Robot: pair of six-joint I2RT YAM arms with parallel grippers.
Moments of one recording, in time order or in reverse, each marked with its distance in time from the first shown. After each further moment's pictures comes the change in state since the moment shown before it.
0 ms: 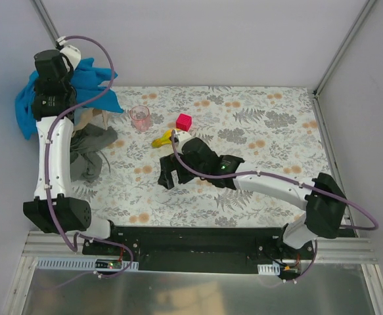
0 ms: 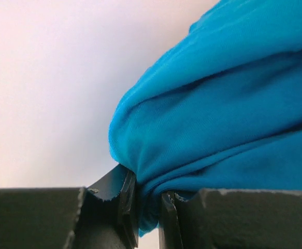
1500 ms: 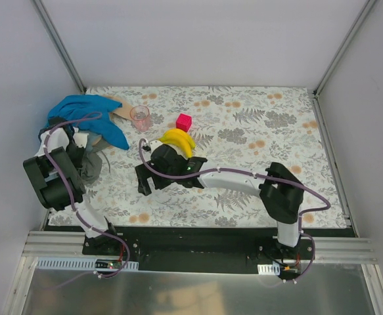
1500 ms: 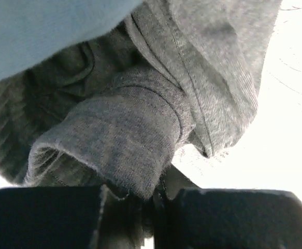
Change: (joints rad) left arm 0.335 0.314 -0.501 -0.299 0.468 -0.209; right arm 0.094 0.387 0.288 -0.009 -0.014 0.043
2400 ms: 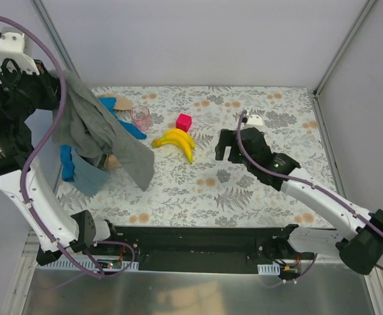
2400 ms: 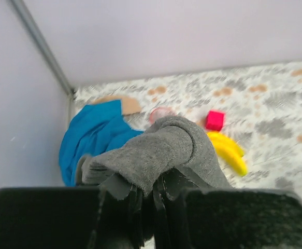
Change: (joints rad) left arm -0.077 -0.408 1.164 -0.360 0.570 -0.393; right arm -0.352 -0.708 -0.412 -0.182 0.441 0.009
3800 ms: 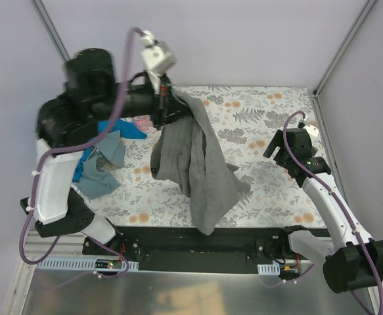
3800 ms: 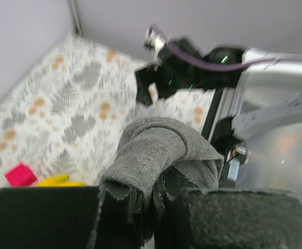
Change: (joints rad) left arm -1.182 0.222 0.195 0.138 -0.111 -0.209; right arm -0.594 -0.182 -0.173 -0.180 -0.042 0.005
